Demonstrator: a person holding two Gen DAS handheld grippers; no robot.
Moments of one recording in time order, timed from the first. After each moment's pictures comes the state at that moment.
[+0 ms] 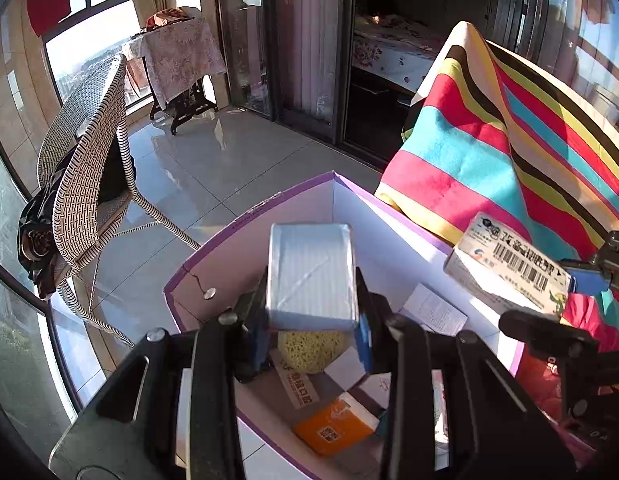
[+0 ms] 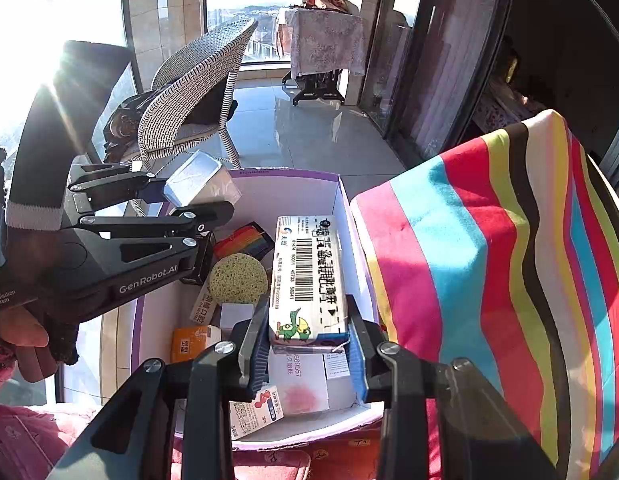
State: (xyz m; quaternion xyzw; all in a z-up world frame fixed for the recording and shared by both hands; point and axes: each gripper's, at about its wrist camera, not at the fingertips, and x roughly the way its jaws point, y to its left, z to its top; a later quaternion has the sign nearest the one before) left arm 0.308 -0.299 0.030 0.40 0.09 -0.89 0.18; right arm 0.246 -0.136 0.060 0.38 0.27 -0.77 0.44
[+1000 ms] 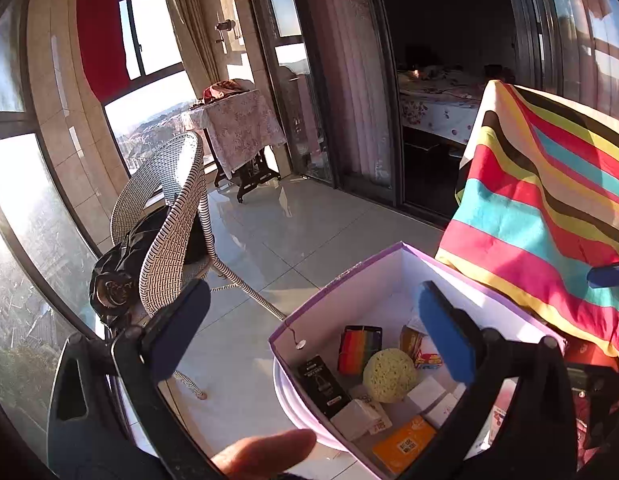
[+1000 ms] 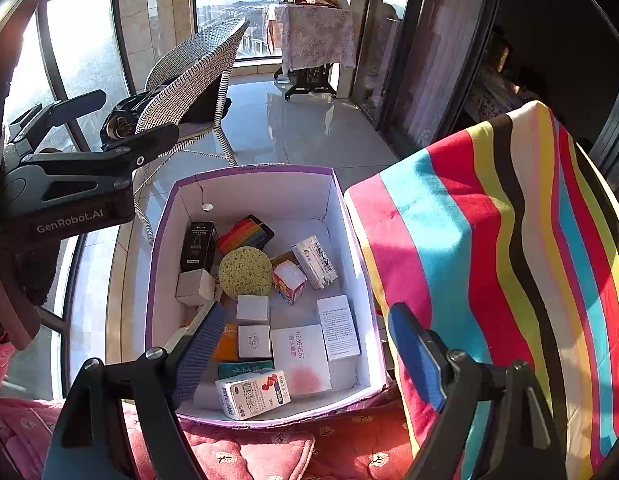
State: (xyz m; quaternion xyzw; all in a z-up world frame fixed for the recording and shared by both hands) left arm 0.364 -0.280 0.086 0.31 0.00 -0.90 0.29; right arm 0.252 -0.120 0.080 0.40 0.26 -0.78 0.41
